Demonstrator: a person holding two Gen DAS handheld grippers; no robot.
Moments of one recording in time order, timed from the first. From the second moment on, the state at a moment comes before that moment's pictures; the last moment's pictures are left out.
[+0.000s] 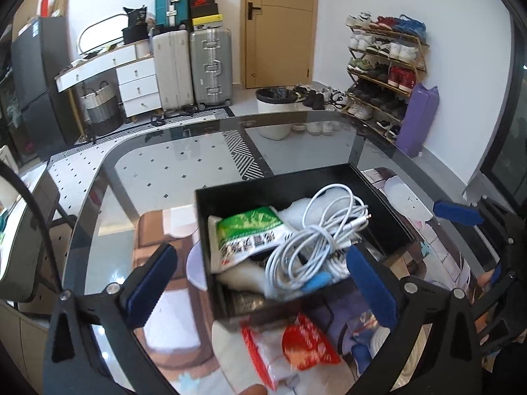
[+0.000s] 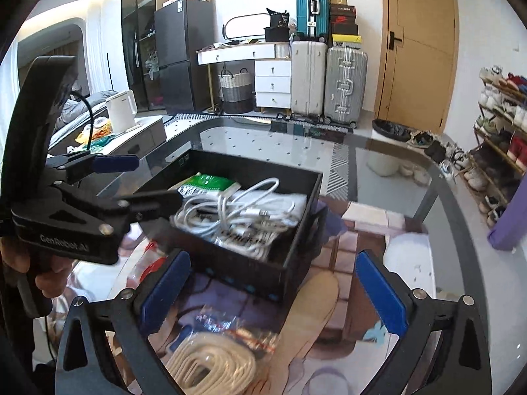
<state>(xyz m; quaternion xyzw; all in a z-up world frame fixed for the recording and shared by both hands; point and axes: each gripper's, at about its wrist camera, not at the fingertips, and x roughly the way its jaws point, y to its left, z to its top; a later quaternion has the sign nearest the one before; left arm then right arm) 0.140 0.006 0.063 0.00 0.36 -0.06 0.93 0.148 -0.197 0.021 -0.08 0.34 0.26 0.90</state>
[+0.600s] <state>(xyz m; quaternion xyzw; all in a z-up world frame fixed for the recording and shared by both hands) 0.082 0.007 0.018 0.00 0.38 0.01 0.92 0.096 -0.195 -0.023 -0.10 0.40 0.30 0.86</state>
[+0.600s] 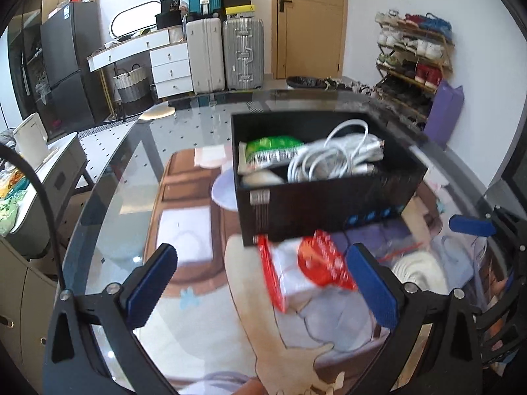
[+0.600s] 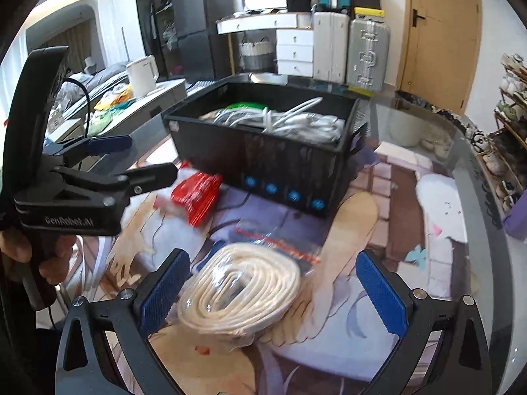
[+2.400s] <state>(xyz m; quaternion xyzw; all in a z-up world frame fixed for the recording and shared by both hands) 0.071 -0.003 0.002 0.00 0.39 -0.01 0.92 0.107 -0.213 -0.049 -0.10 0.43 0.29 0.85</state>
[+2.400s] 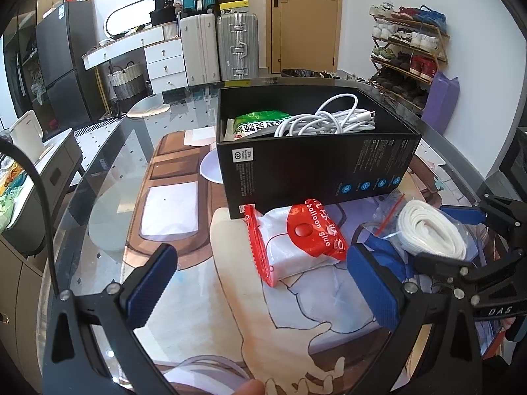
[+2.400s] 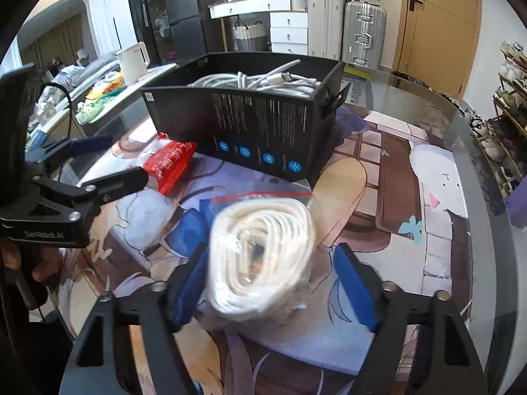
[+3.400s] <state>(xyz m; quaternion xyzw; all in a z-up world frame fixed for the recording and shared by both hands) 0.092 -0.025 -0.006 0.03 0.44 -0.01 0.90 0.078 -0.214 -0.009 -0.11 0.37 0.35 0.86</state>
